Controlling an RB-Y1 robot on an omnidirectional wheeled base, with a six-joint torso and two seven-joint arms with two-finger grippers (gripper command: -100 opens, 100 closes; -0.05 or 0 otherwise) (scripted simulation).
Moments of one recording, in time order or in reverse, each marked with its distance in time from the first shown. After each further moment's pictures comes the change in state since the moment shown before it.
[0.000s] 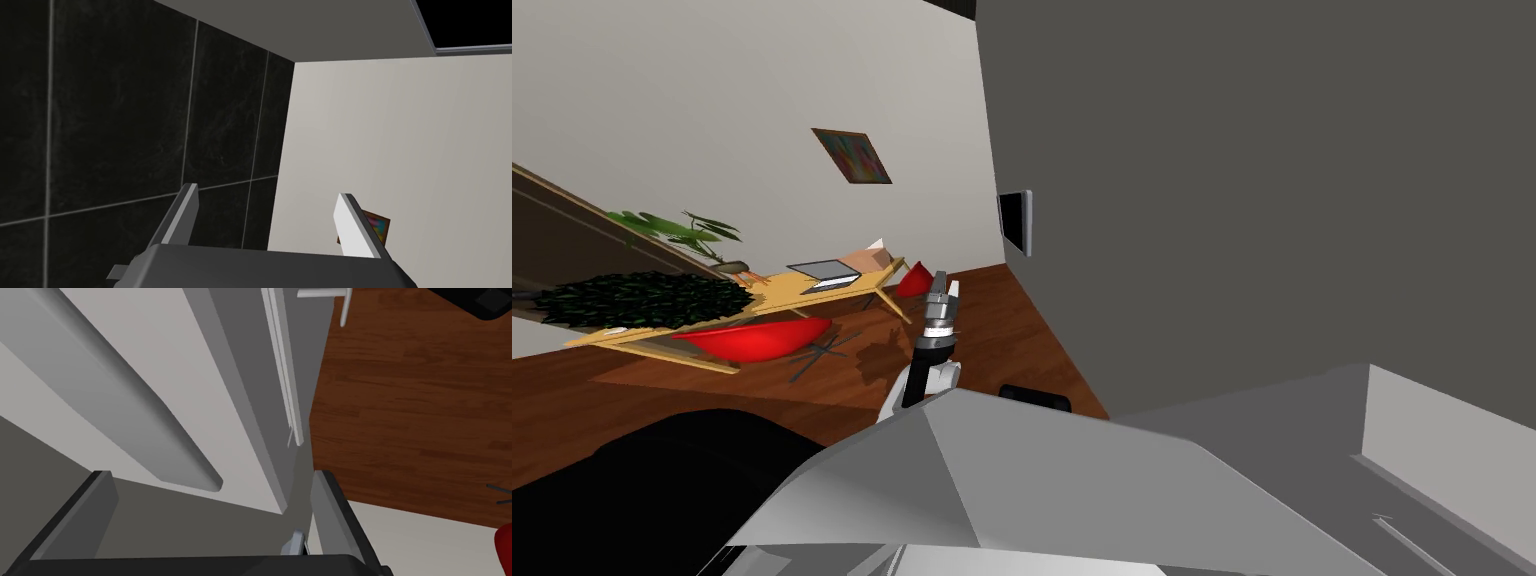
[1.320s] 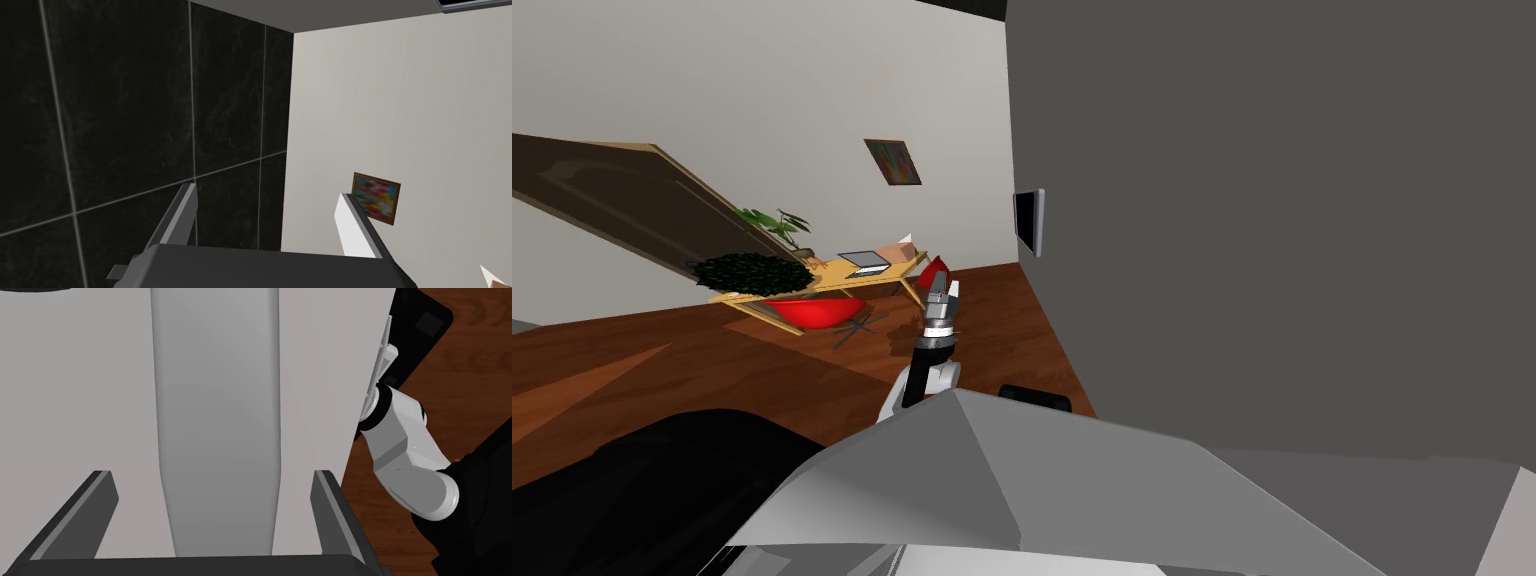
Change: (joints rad) left arm 0.000 0.000 0.000 0.000 0.000 0.000 0.000; right arm 0.370 -0.085 -0.020 -0.070 0.139 -0.088 -0.011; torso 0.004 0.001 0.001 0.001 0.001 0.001
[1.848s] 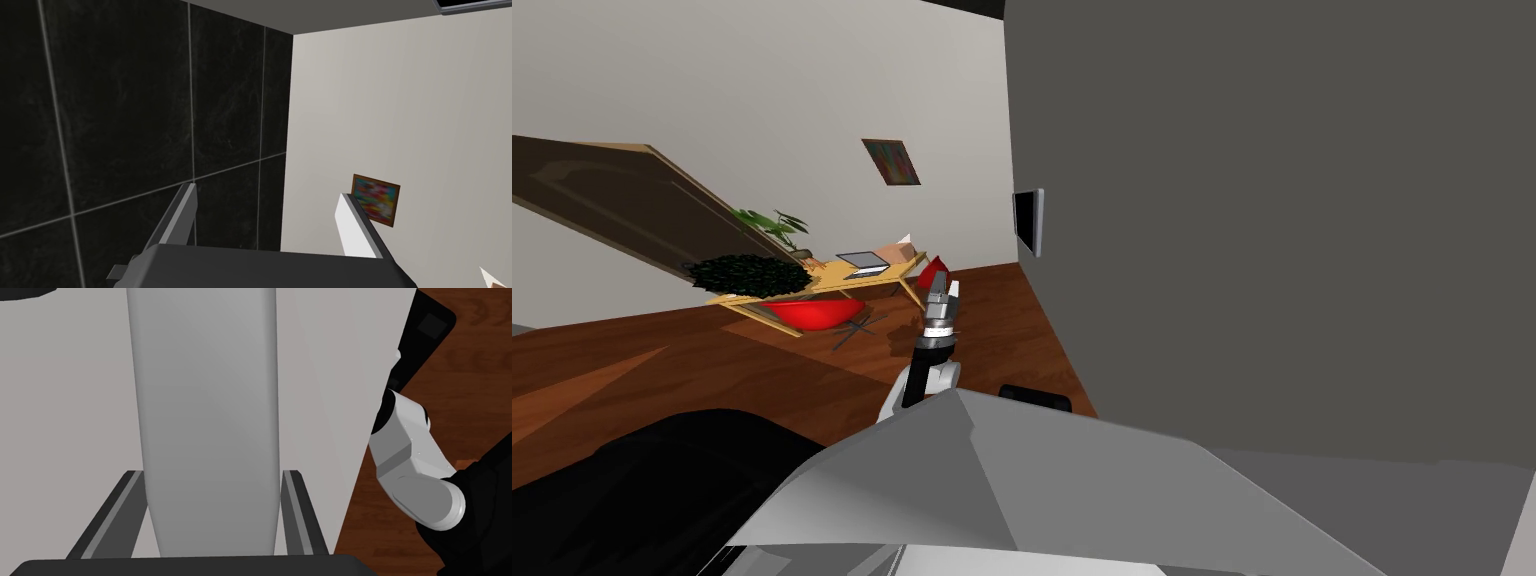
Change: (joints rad) left arm 0.000 0.000 0.000 0.000 0.000 0.000 0.000; right arm -0.025 -0.018 0.050 -0.007 0.040 0.041 -0.002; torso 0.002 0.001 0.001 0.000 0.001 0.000
